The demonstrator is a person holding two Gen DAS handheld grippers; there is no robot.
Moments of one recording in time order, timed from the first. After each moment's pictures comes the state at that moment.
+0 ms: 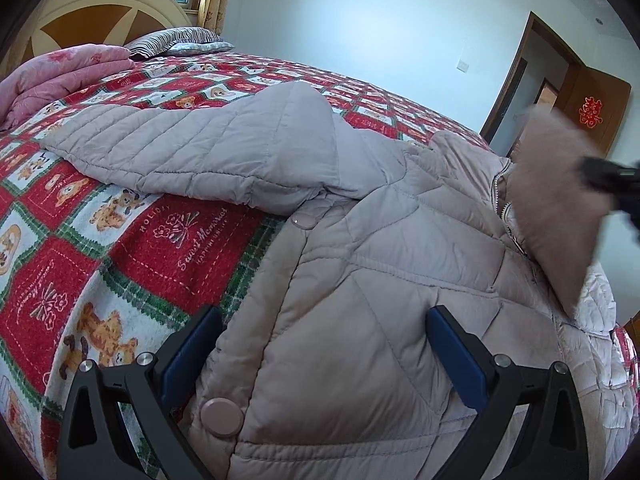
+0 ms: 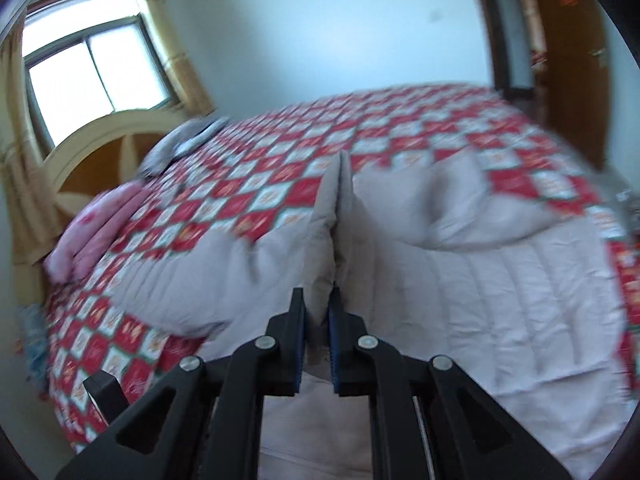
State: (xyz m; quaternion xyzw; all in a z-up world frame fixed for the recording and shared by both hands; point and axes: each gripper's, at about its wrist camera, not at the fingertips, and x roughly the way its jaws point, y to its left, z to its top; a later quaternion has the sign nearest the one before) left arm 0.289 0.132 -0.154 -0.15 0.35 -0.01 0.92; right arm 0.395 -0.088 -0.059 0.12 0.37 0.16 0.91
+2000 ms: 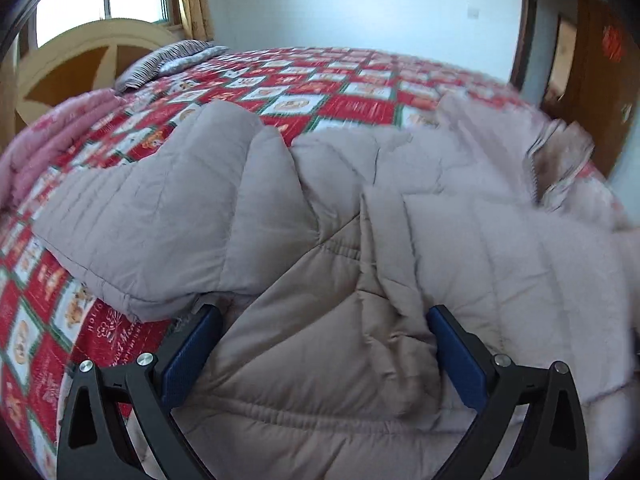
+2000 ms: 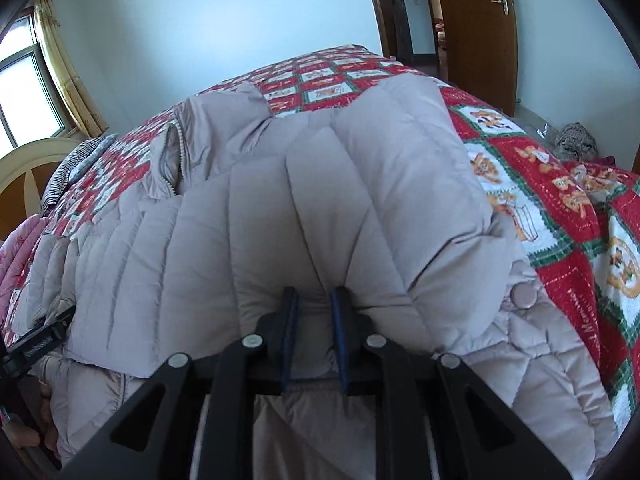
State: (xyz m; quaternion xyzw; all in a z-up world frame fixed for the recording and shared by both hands) left arm 0.371 0.069 -0.135 -0.05 0.41 0.05 0.91; right arm 0.368 -0.269 -0.141 0.15 0.38 -0.05 0.91
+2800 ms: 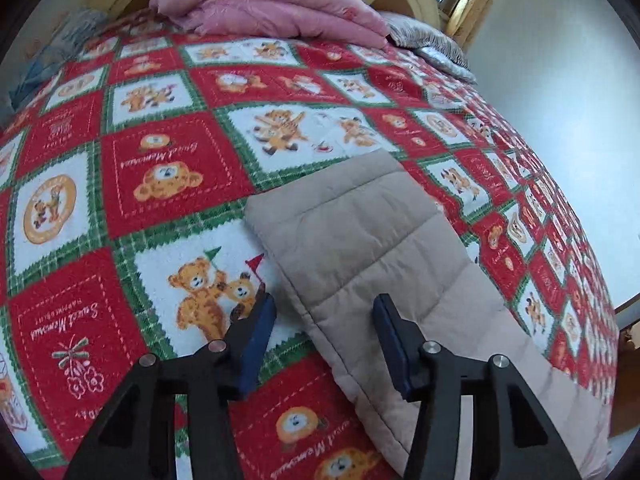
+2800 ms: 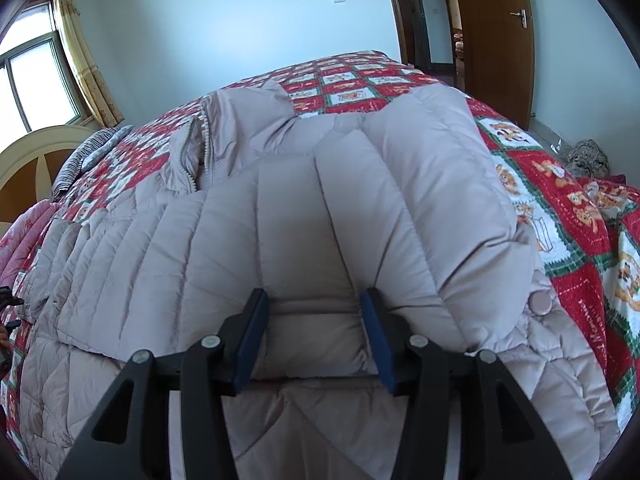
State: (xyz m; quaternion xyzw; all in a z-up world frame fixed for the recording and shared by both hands) left arm 0.378 0.414 -0.148 -0.33 0.35 0.32 0.82; right arm 0.363 -0.249 -0.142 0.12 0.37 -0.02 0.92
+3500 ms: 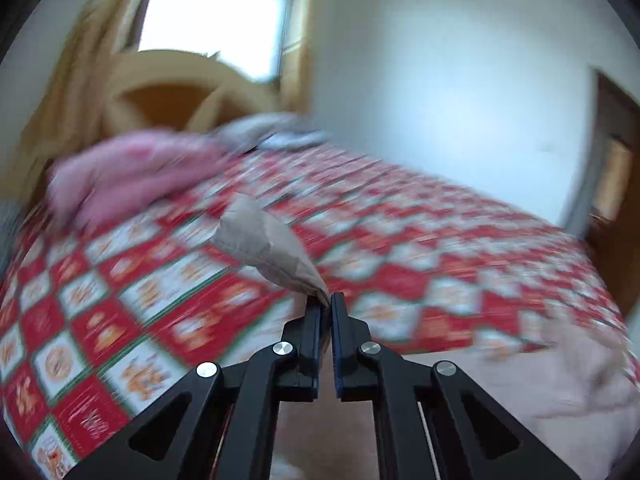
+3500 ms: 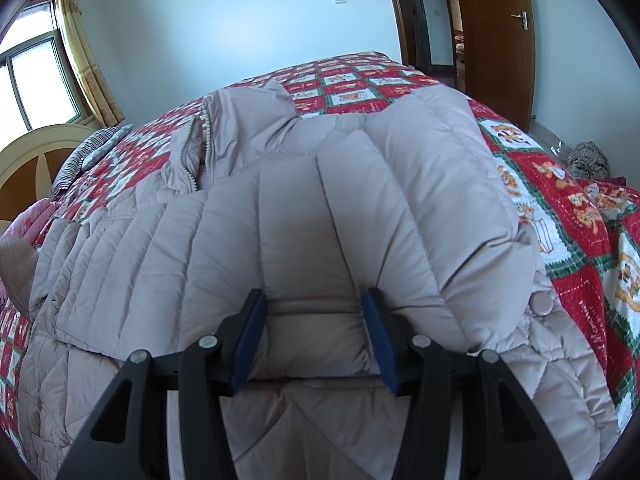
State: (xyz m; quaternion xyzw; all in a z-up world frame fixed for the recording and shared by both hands) left arm 0.372 0.252 -0.012 -0.10 0.22 0.15 0.96; right arm 0.364 -0.249 -0.143 0.12 0.37 -0.02 0.92
